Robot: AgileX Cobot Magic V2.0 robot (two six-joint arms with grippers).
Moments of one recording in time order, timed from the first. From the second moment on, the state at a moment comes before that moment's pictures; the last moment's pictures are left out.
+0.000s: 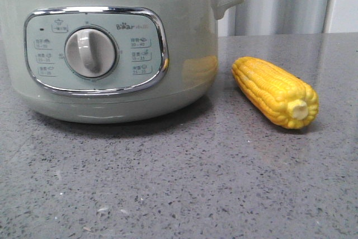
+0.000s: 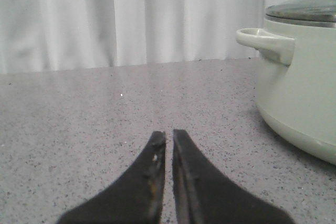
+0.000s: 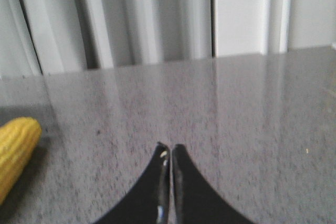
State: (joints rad) left arm -0.07 0.00 -0.01 0.08 0.07 -0.02; right arm -0.11 -0.01 0.01 -0.09 0.05 0.10
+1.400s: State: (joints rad) left arm -0.52 1.10 -0.70 0.10 -0.42 -0.02; right arm -0.03 0.52 -0.24 -0.09 0.17 0.10
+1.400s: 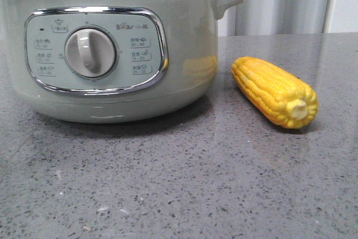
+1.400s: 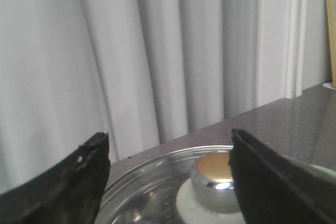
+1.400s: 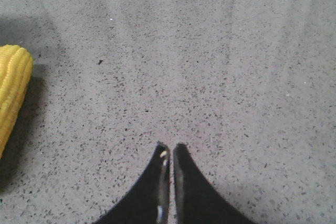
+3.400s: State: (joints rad) left arm -0.63 1.41 -0.93 0.00 -0.29 -0.03; right arm -0.03 0.52 -0.24 -0.09 0.13 0.10
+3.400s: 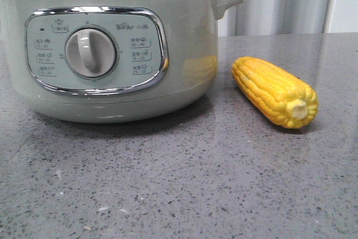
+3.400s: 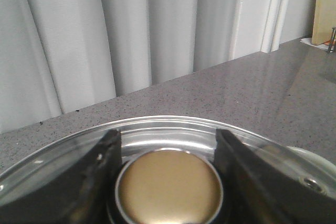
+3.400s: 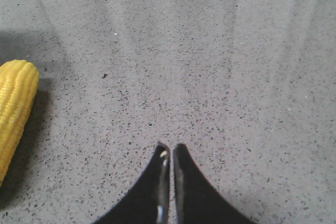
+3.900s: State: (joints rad) left arm -0.63 1.37 -0.98 0.00 -0.23 -0.03; right arm -0.03 0.52 -0.24 -0.08 0.12 0.10
